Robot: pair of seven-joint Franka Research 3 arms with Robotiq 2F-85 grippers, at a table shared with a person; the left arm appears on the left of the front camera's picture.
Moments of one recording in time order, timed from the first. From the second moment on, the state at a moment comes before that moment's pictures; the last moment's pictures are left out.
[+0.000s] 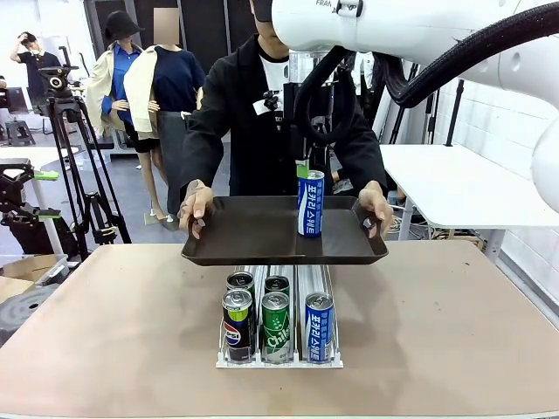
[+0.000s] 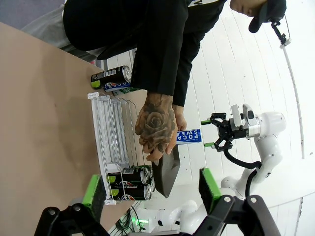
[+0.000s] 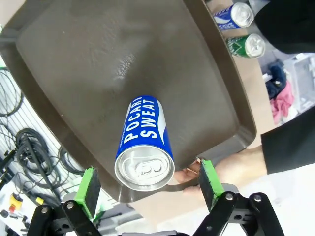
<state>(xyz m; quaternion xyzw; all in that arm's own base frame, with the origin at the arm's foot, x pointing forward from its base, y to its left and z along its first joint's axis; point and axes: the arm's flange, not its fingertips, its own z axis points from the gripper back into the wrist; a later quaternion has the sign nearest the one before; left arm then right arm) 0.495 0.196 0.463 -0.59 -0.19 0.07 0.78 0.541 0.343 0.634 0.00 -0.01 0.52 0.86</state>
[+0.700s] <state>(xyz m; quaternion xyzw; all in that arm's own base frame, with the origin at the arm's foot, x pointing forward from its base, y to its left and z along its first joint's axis) 0.495 0.196 0.463 -0.59 -0.19 0.07 0.78 0.541 0.343 0.633 0.00 -0.01 0.52 0.86</state>
